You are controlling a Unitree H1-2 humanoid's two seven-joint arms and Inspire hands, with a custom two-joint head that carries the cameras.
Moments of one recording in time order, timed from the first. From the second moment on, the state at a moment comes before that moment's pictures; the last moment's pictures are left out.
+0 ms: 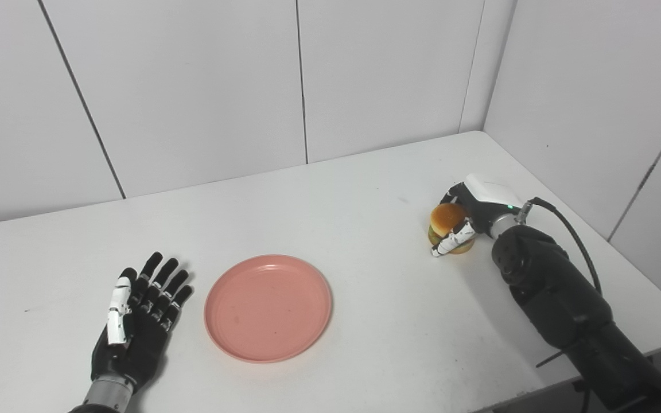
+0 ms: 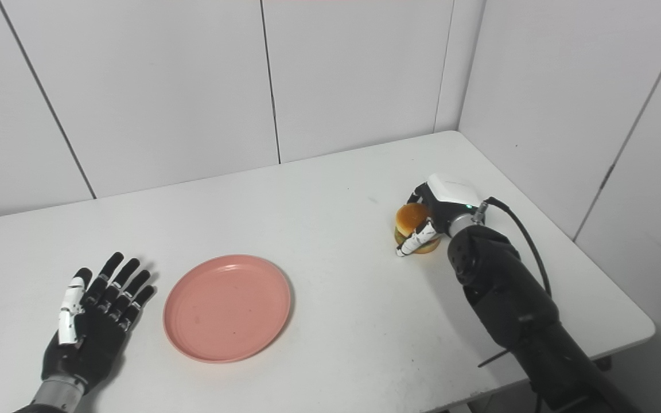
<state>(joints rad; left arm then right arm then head) -0.23 0.03 0.12 0.08 -0.47 0.35 -0.24 -0.44 -0.55 0.13 0.19 -0.78 0.43 0.23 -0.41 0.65</state>
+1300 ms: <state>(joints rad) -0.22 -0.08 0.04 0.01 -0.36 0.39 -0.10 -0.48 -0.39 0.21 -0.26 -0.76 0.44 0.23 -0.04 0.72</state>
